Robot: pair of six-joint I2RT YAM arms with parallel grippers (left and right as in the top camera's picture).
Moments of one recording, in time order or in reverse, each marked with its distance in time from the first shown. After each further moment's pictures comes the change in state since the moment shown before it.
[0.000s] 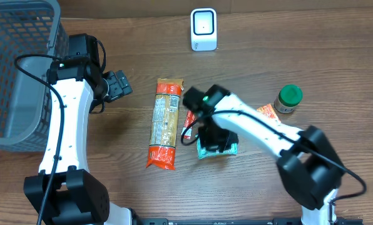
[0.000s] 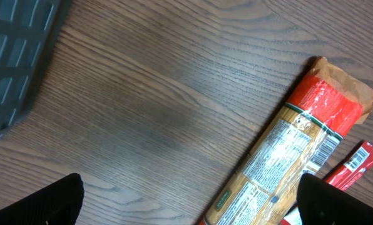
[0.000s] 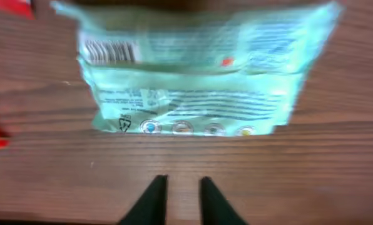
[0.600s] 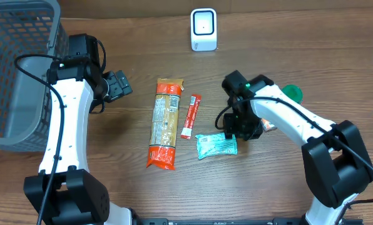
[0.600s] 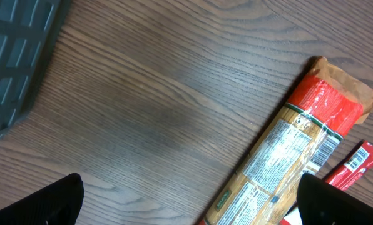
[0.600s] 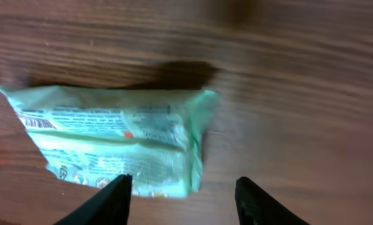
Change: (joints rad) left arm 0.000 0.000 0.000 0.000 0.000 0.000; right arm -0.252 -0.091 -0.248 0.266 -0.122 -0.216
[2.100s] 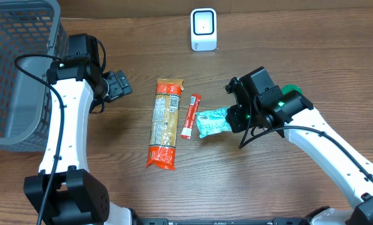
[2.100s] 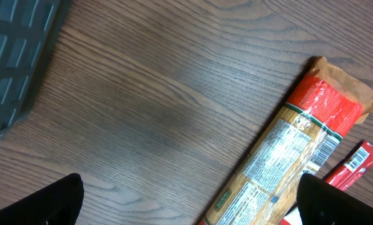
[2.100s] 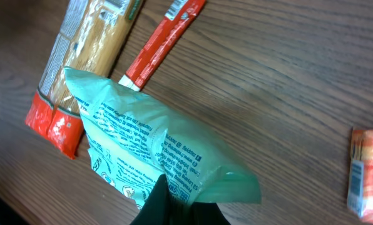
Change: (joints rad) left arm 0.000 0.000 0.000 0.000 0.000 0.000; right arm -0.013 -0.369 -0.142 0.275 -0.035 -0.259
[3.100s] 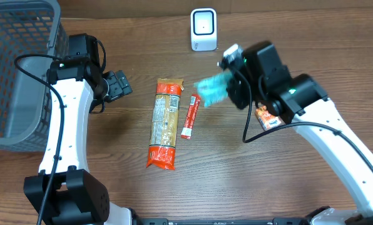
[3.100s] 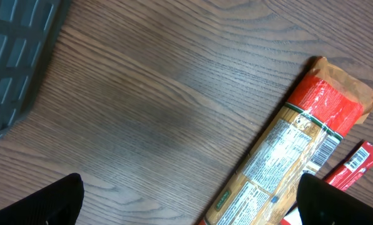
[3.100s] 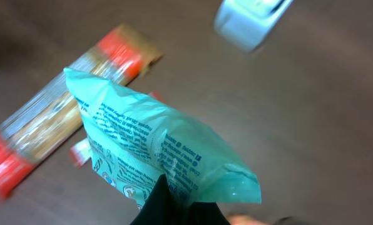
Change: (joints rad) left arm 0.000 0.000 0.000 0.000 0.000 0.000; right arm 0.000 0.003 0.280 -0.016 0.212 -0.323
